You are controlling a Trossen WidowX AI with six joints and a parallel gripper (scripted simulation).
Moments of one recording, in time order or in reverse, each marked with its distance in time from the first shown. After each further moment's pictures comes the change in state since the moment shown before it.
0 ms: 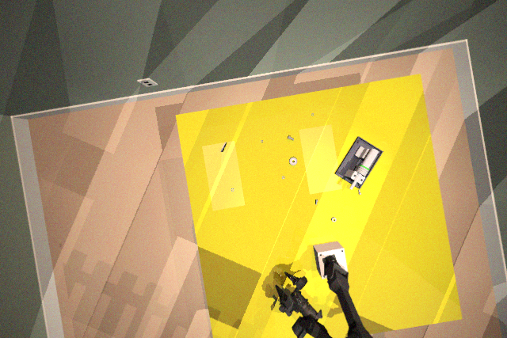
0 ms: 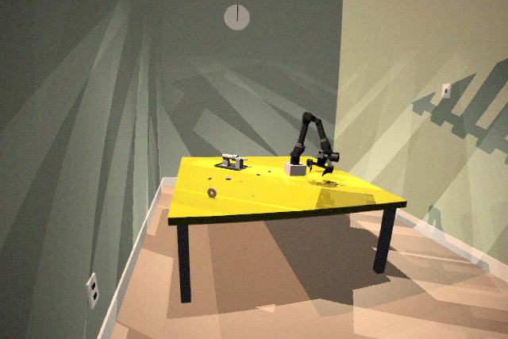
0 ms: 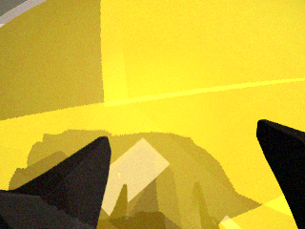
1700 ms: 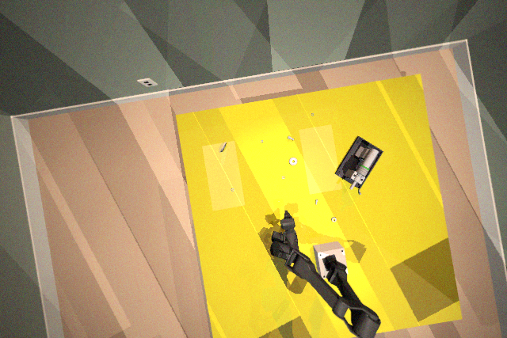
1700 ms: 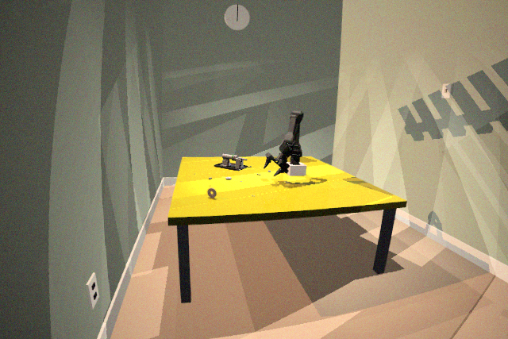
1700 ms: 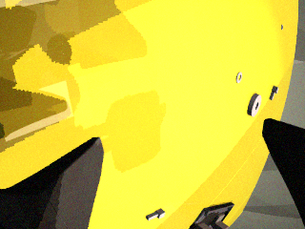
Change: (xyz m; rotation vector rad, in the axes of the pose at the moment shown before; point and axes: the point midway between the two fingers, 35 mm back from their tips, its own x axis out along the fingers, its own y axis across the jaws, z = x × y) arm 0.141 -0.268 0.065 -0.928 0.688 -0.190
